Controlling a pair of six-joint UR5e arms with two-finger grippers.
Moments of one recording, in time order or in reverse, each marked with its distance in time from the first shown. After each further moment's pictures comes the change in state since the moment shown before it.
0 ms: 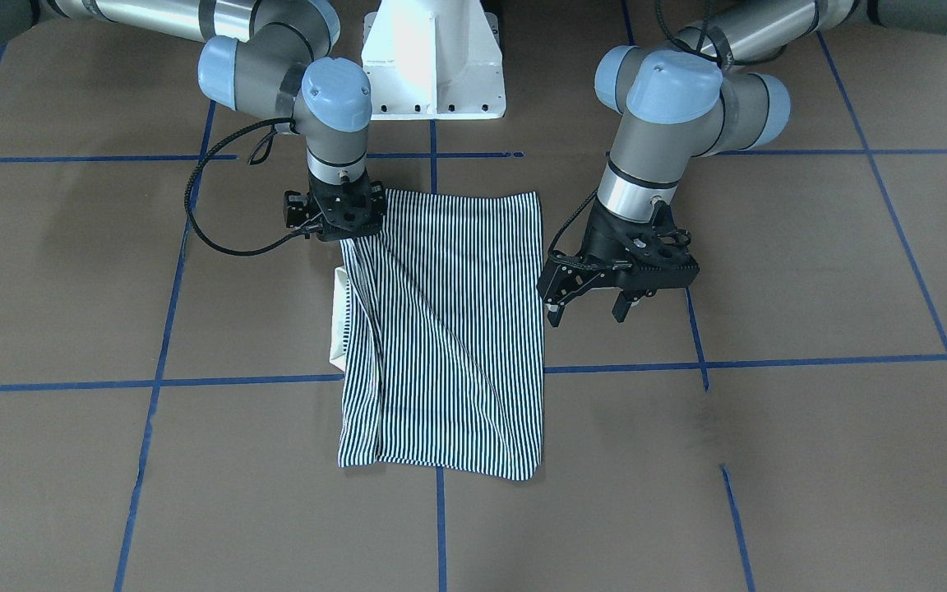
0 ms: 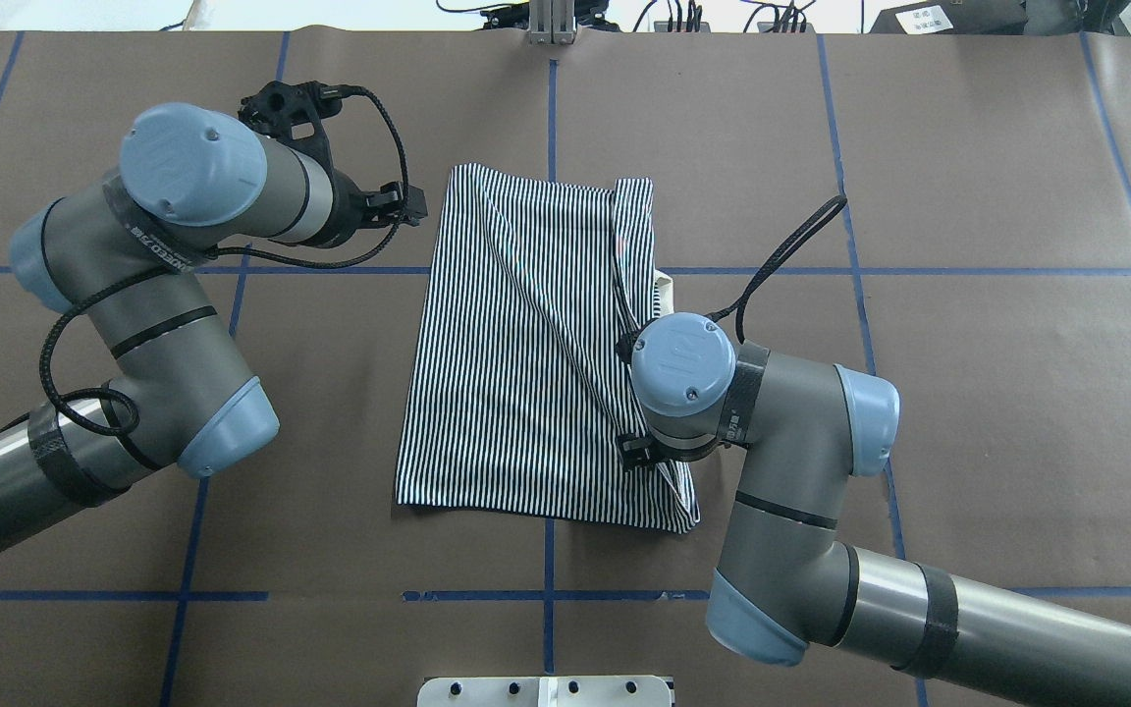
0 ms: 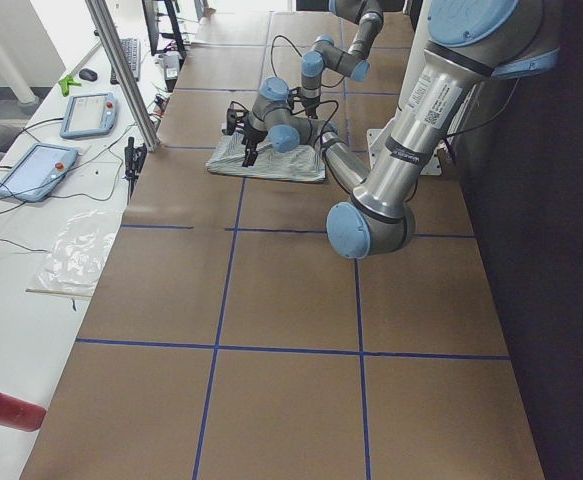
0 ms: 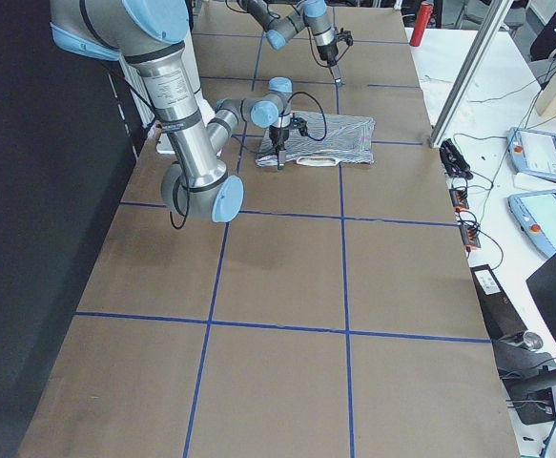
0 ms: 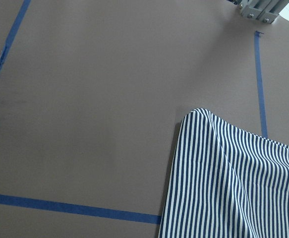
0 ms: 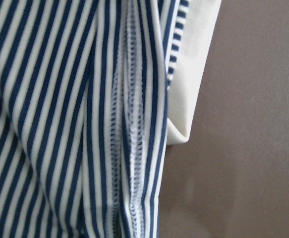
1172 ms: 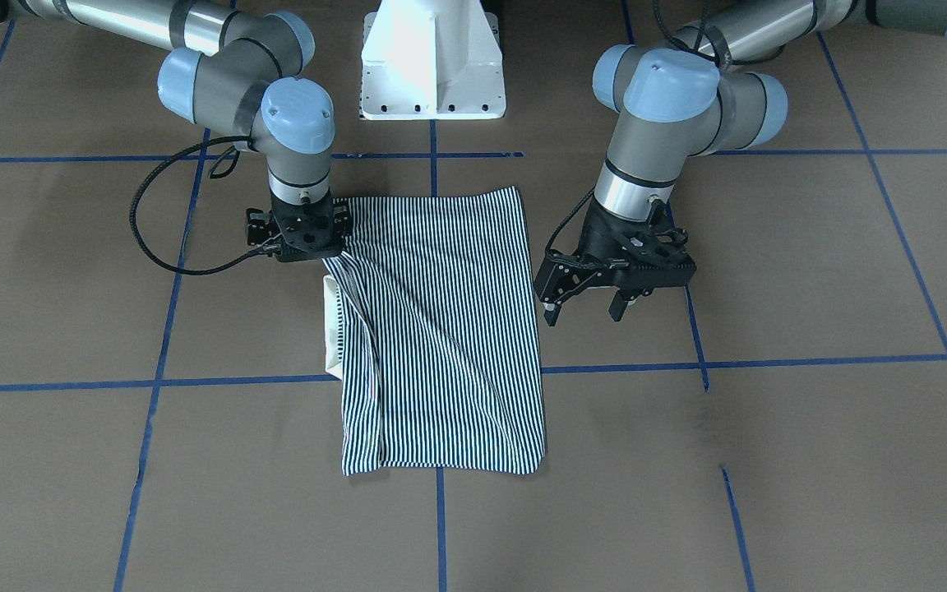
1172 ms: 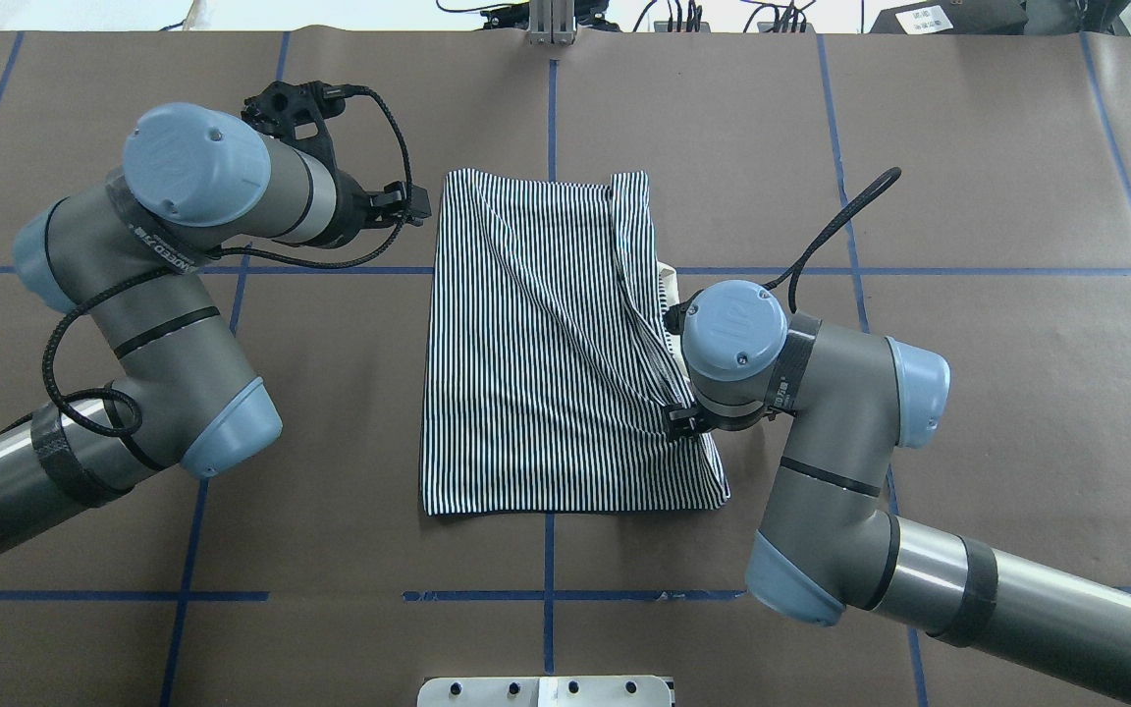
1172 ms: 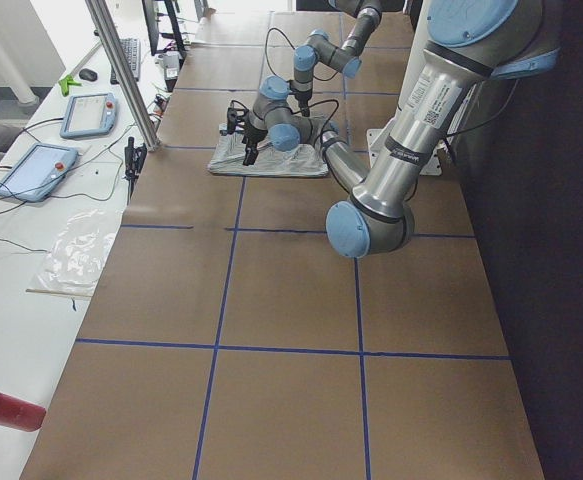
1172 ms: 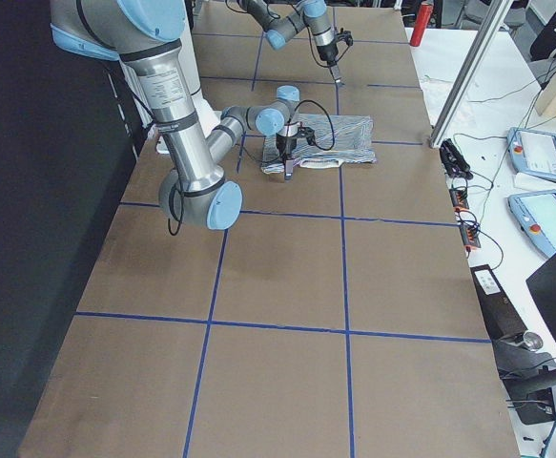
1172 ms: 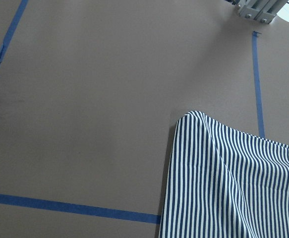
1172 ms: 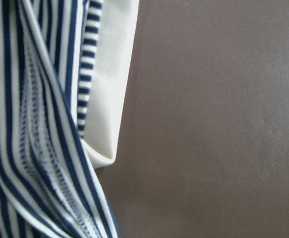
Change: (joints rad) left arm 0.003 -0.005 0.000 0.000 0.000 -0.007; right arm 0.067 -0.058 0.009 0.006 0.004 -0.040
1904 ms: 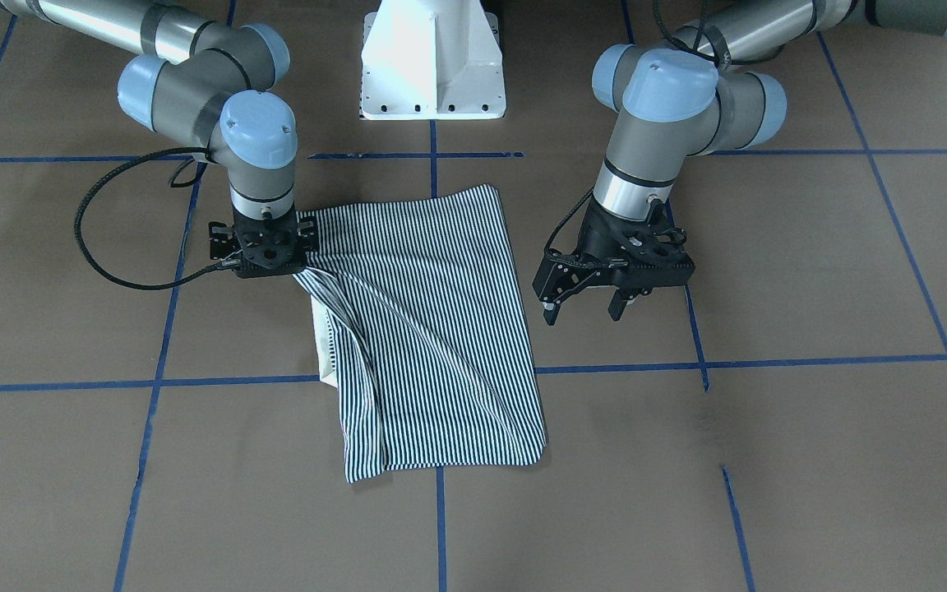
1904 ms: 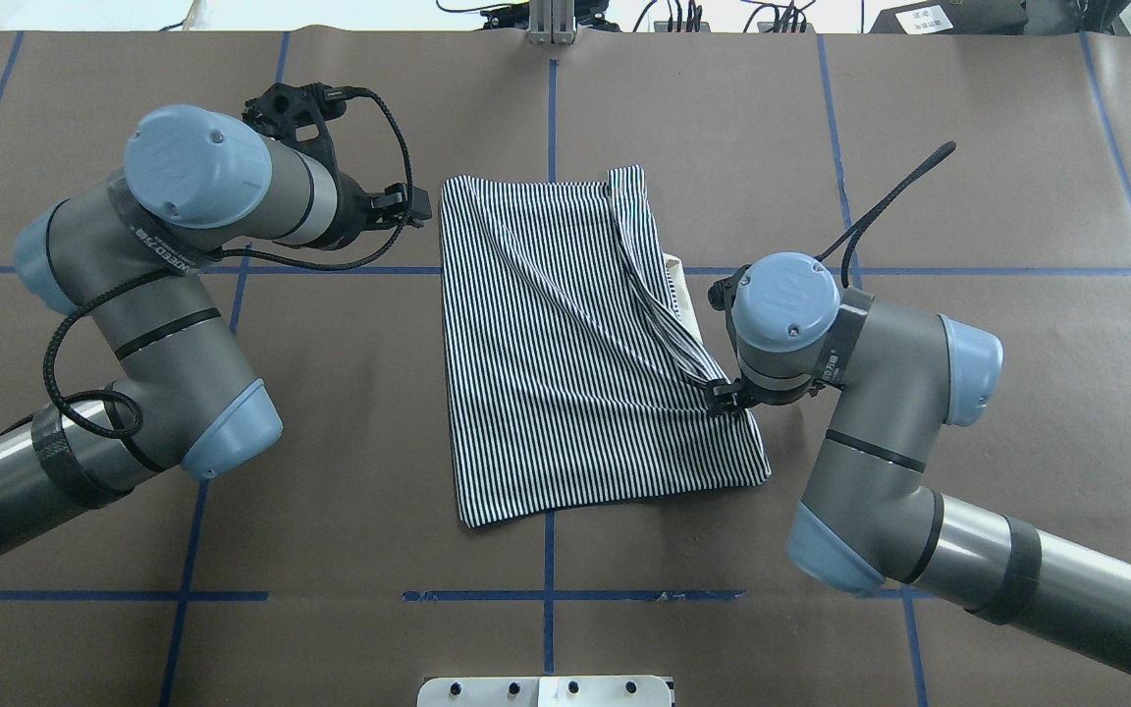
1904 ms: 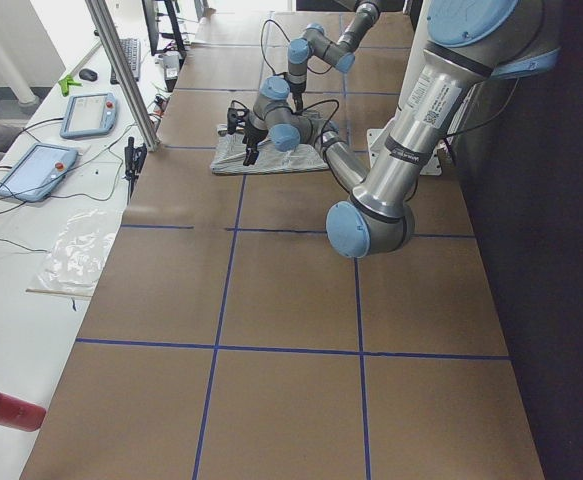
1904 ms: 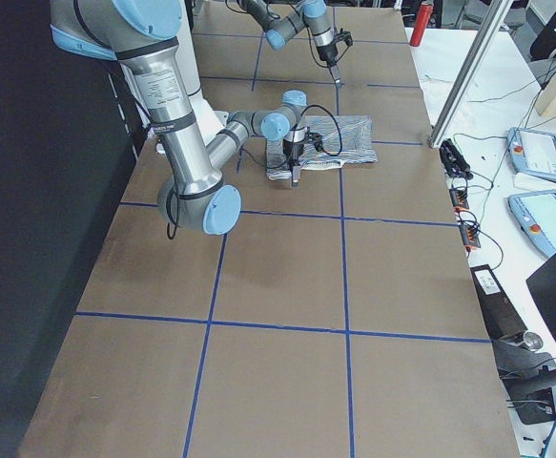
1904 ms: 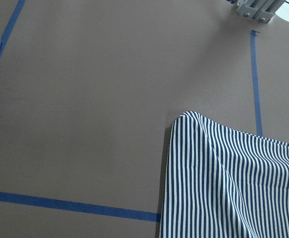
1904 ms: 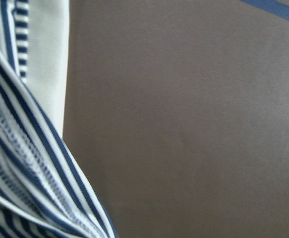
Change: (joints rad) left arm 0.002 0.001 0.000 0.000 0.000 0.000; right arm 0.061 -0.079 0.036 0.008 -0.004 -0.061
